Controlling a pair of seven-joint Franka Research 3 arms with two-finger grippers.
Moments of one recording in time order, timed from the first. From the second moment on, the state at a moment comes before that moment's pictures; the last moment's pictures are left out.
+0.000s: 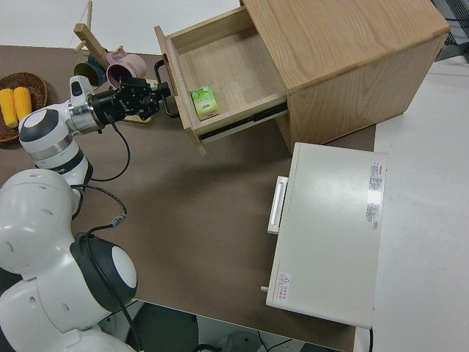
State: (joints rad) left arm 0.03 0.04 -0.06 -1.51 0.00 1.52 0.02; right arm 0.55 0.53 0.16 -1.56 -1.48 1.36 0.41
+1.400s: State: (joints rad) left arm 0.03 0.04 -0.06 -1.51 0.00 1.52 0.02; right arm 0.64 0.54 0.15 -1.54 -1.47 1.32 0.41
